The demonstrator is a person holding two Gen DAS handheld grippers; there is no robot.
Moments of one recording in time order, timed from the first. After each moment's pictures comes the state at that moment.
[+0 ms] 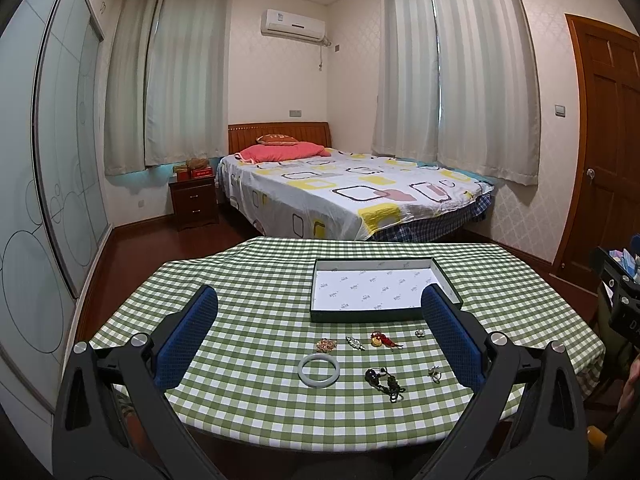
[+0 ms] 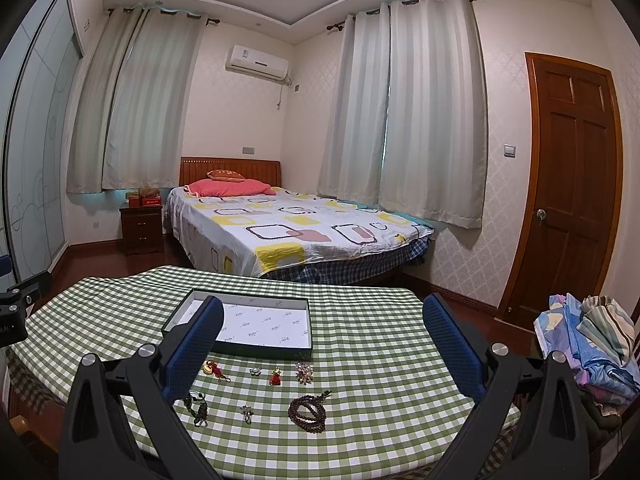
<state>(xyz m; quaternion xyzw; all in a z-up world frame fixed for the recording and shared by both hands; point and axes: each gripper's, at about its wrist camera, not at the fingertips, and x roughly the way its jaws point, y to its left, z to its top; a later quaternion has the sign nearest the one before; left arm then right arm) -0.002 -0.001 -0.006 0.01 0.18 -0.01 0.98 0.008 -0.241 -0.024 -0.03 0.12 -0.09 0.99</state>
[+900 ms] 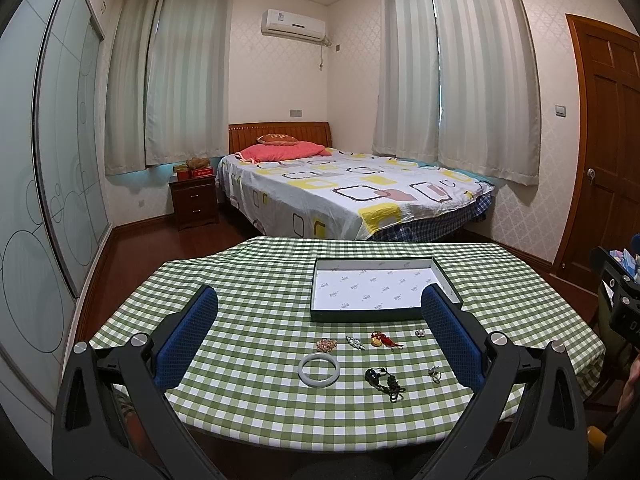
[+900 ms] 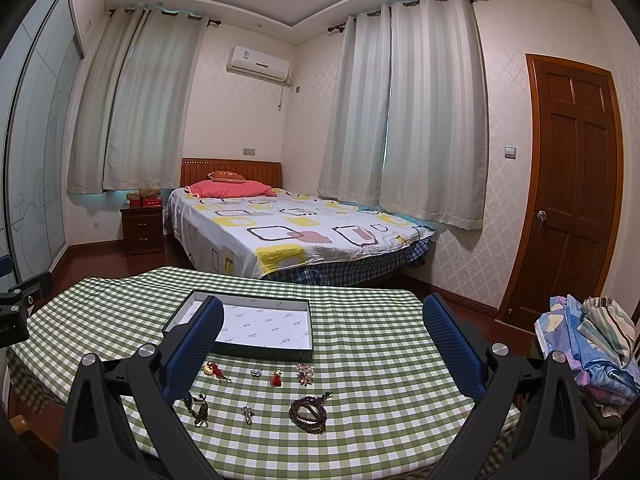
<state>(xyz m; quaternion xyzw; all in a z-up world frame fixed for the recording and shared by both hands) -0.002 -0.003 -0.010 0.01 0.18 -0.01 0.98 0.009 -0.240 -0.022 -0.03 0.12 -0.09 0.99</state>
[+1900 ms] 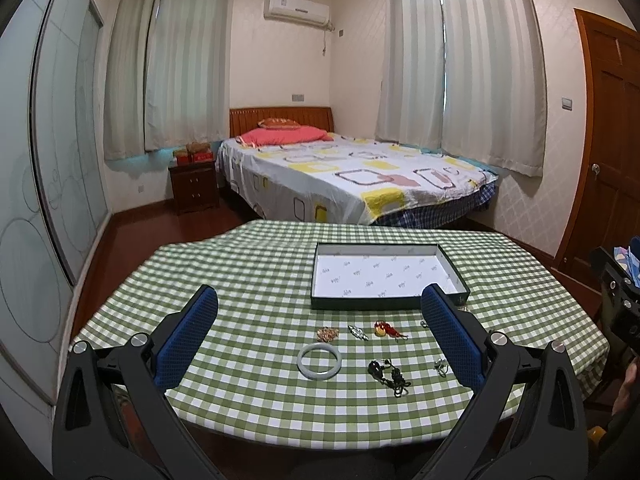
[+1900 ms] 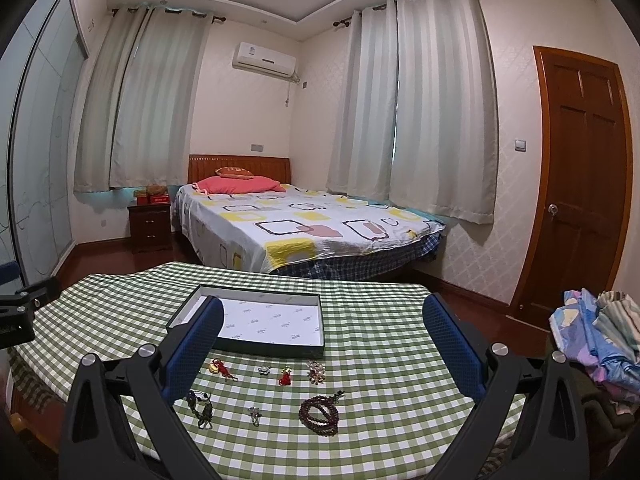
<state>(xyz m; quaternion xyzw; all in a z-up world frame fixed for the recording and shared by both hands) 0.026 0.004 -0.033 -0.01 0.21 -0.01 0.98 0.029 -0.240 -0.044 -0.03 0.12 -0.07 0.99</state>
